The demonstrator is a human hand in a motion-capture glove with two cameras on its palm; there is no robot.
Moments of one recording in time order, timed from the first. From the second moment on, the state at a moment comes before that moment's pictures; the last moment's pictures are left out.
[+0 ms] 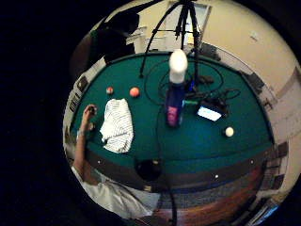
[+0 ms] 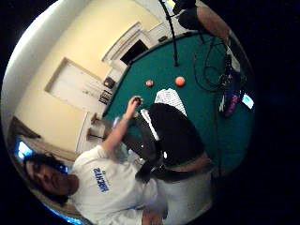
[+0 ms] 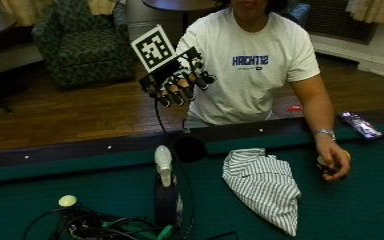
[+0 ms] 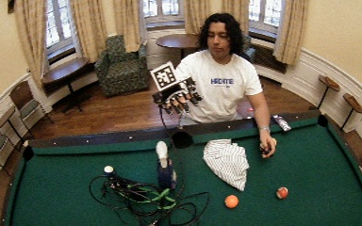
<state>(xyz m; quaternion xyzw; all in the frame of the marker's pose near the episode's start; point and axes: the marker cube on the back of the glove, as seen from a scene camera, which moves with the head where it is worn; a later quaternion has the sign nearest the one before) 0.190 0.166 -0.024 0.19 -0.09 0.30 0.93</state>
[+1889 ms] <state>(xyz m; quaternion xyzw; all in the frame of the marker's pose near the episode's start) 0.306 0.293 0.077 0.24 -0.43 0.37 0.79</state>
